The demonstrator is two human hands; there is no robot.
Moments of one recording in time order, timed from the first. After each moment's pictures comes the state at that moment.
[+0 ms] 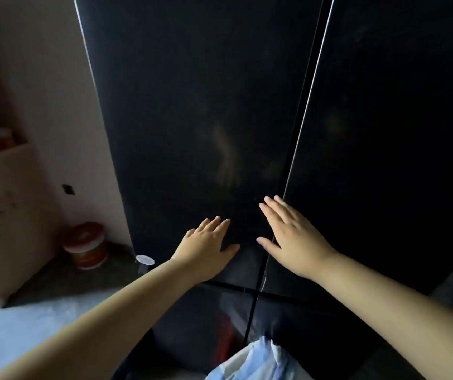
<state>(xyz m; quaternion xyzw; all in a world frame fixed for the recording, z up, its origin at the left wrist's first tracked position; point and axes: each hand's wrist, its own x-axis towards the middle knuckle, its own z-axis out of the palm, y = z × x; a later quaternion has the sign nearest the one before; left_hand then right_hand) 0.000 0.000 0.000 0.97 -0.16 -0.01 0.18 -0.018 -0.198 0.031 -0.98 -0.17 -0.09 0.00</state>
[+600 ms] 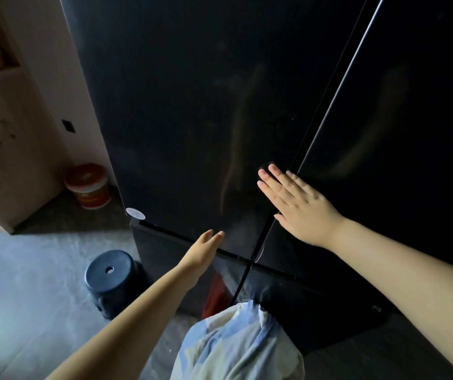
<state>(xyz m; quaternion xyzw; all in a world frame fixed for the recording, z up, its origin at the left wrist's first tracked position) 0.033 -0.035 -0.136 0.74 0.14 -0.18 0.63 0.078 -0.255 -0.037 -0.84 -0.34 -0.26 -0.34</state>
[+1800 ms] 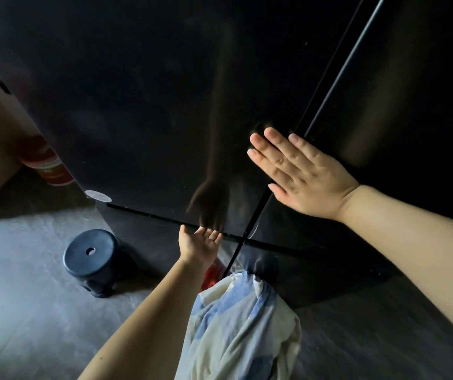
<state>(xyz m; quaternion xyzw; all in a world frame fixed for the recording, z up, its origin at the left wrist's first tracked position) 0.099 -0.072 -0.250 0.14 0.38 -0.16 0.90 0.108 -0.265 -0.055 -0.73 -0.37 -0.38 -0.42</state>
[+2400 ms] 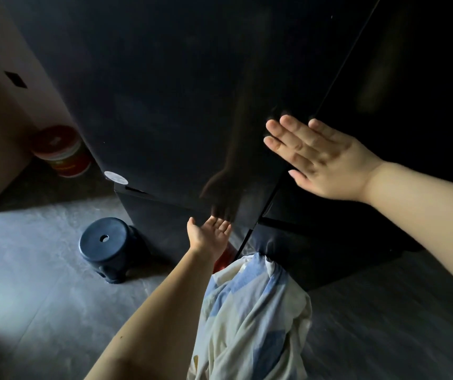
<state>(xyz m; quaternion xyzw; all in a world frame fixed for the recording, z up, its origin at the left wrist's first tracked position) 0.061 -0.051 -0.248 0.13 0.38 -0.17 0.90 0.082 -0.257 -0.055 -0.76 -0.39 -0.35 -0.38</state>
